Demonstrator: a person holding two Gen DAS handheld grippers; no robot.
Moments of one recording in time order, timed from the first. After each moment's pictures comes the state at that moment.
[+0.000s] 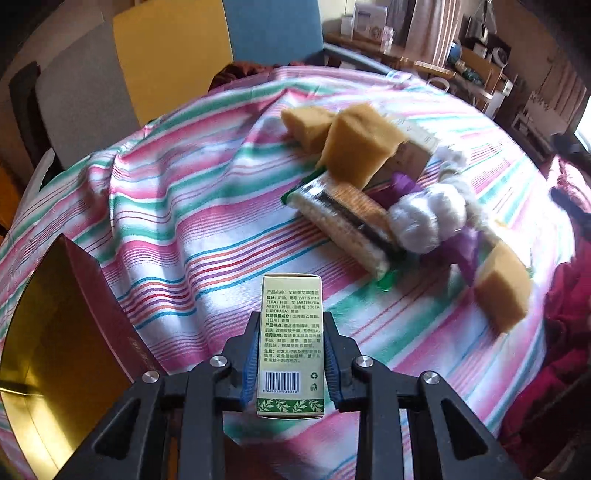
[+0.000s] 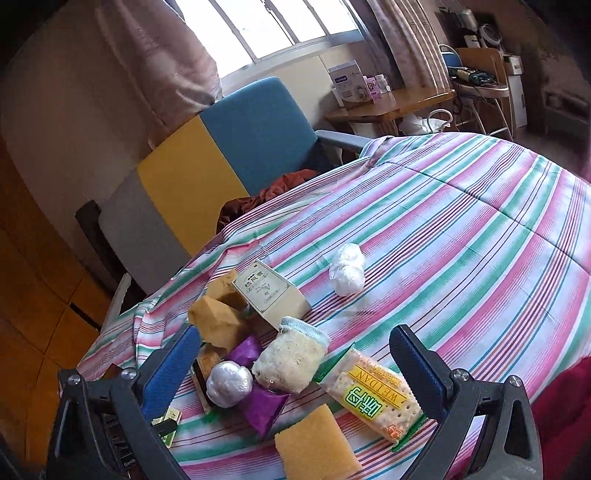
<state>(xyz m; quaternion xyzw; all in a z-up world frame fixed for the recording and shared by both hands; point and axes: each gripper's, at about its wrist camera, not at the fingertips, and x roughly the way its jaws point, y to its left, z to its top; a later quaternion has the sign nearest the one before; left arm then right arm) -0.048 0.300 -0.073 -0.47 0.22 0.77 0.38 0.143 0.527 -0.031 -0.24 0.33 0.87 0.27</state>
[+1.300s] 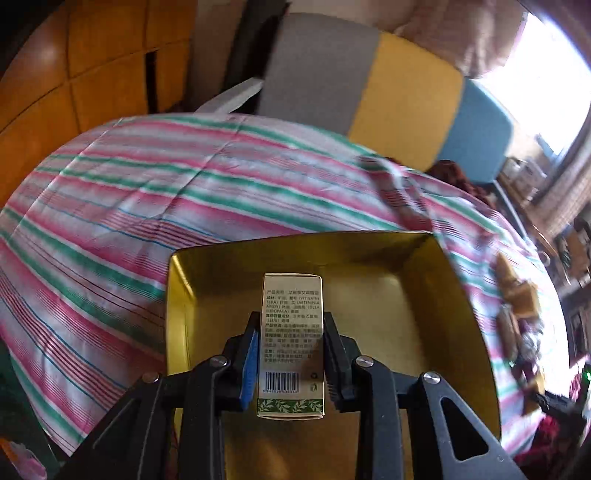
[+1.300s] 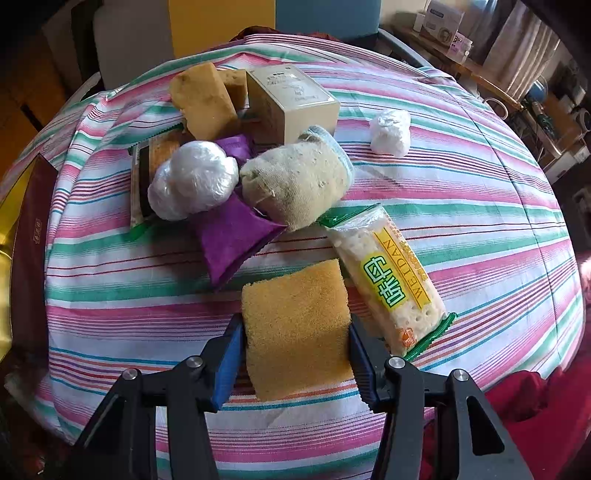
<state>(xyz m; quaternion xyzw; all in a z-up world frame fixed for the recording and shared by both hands) -0.182 0.026 -0.041 -0.49 -0.03 0.86 0.15 0.101 0.478 -0.106 -0.56 0.13 0.78 0.23</state>
